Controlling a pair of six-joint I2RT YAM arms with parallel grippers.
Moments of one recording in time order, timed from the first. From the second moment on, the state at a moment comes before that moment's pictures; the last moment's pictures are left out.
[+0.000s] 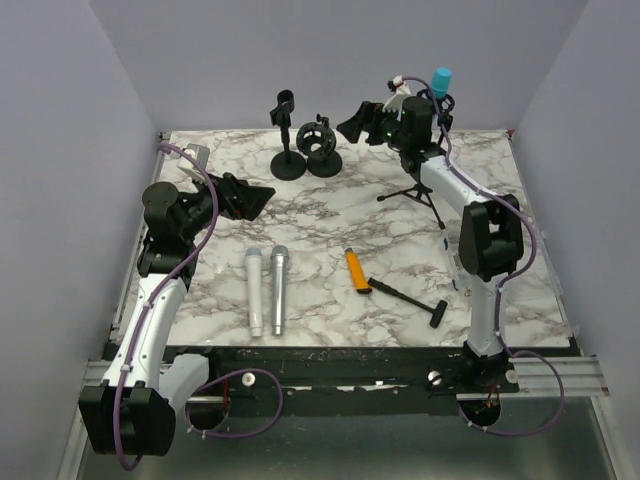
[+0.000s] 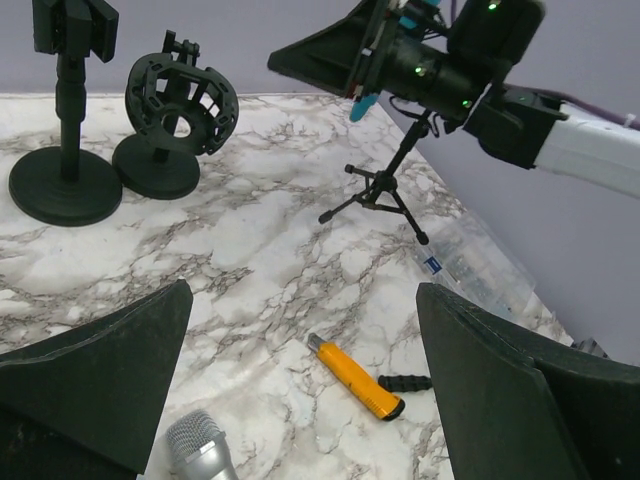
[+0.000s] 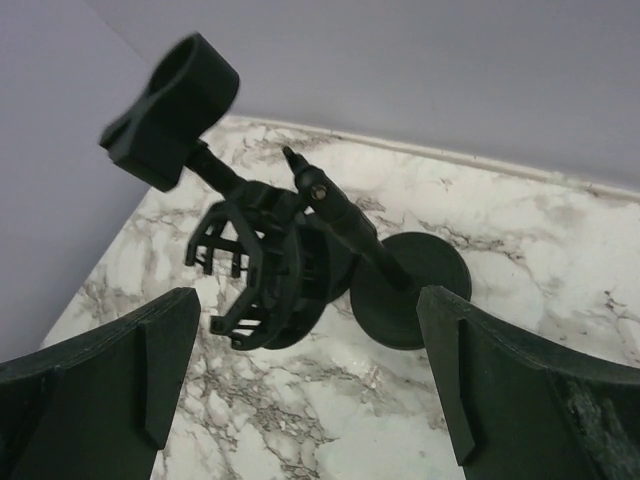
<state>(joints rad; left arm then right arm) -0.04 0.97 0.82 0.15 0.66 -0.48 0.31 2.08 1.75 0.21 -0.39 0.40</state>
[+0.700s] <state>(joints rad) -0.05 1.00 0.82 0.15 0.68 -0.50 0.38 2.03 1.43 0.41 -0.44 0.58</state>
